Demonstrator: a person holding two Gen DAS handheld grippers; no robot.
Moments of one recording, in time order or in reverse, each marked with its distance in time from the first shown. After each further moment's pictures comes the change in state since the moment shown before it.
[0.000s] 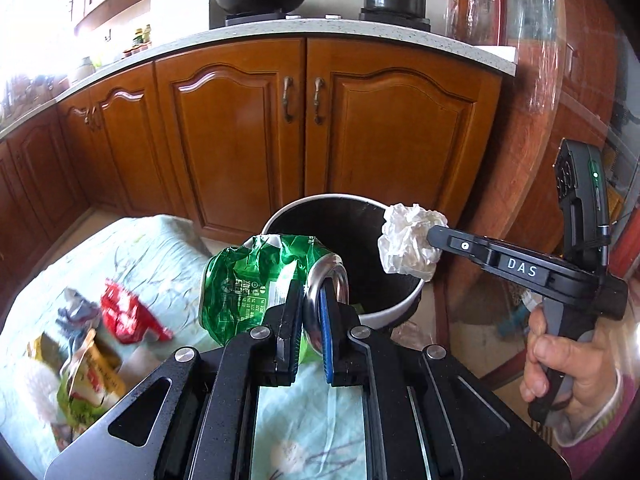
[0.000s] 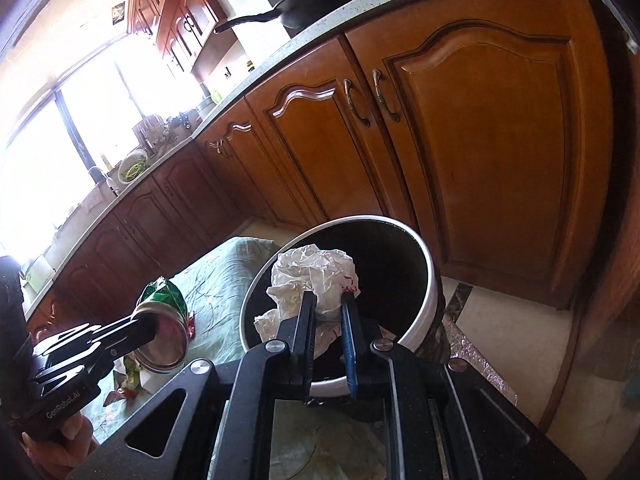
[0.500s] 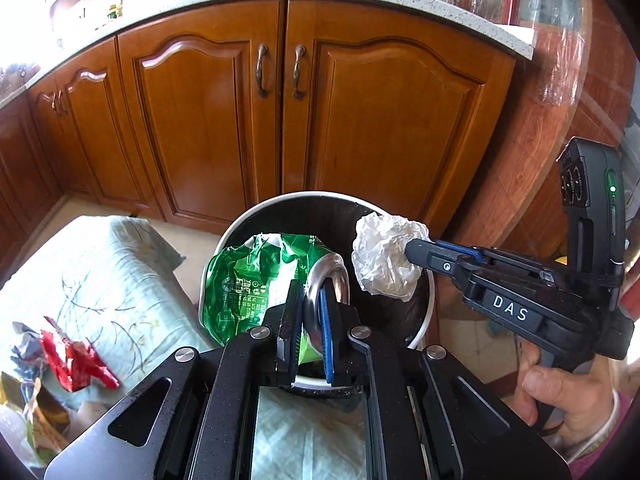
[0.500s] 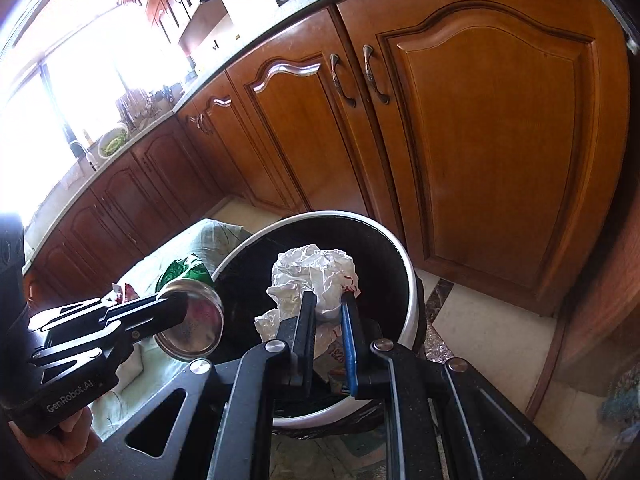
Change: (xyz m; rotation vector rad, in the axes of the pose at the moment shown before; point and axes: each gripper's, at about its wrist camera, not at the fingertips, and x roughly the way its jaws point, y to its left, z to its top) left arm 0.080 -0.011 0.031 -0.016 0.107 -0.070; right arm 0.037 -0.009 0.013 -0.053 0.092 -0.078
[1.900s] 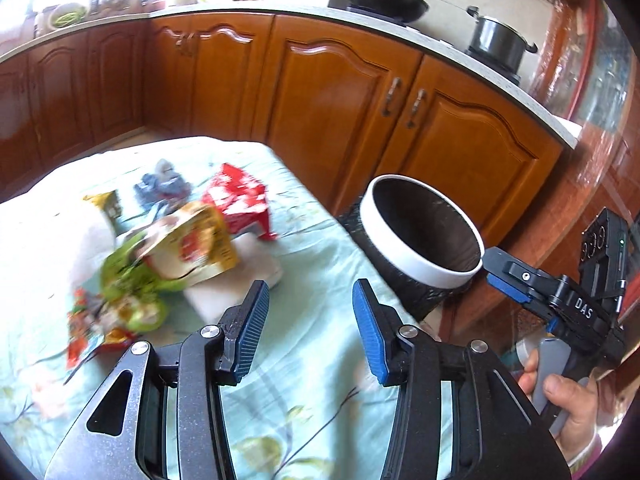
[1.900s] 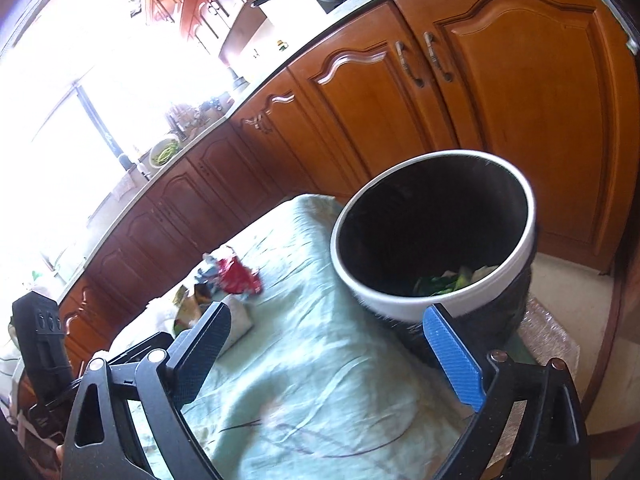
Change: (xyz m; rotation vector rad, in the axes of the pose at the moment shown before) left arm -0.124 0.102 -0.136 -0.361 -0.123 0.135; right arm -0.028 0.078 -0.062 0.066 -0.022 0.222
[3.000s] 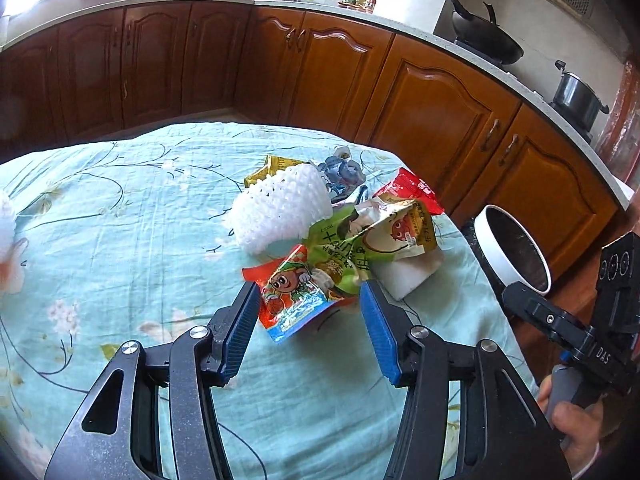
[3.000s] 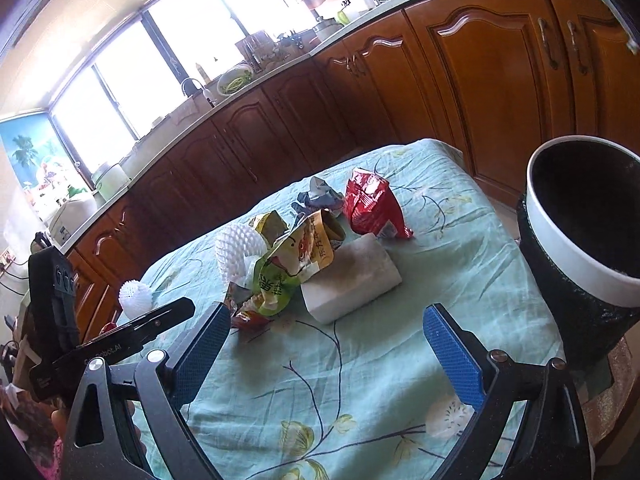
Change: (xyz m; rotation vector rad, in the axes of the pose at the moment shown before) left arm -0.052 0.125 -0.026 -0.194 -0.022 0.200; right arm 0.071 0.122 -0.045 -0.219 0.158 0.165
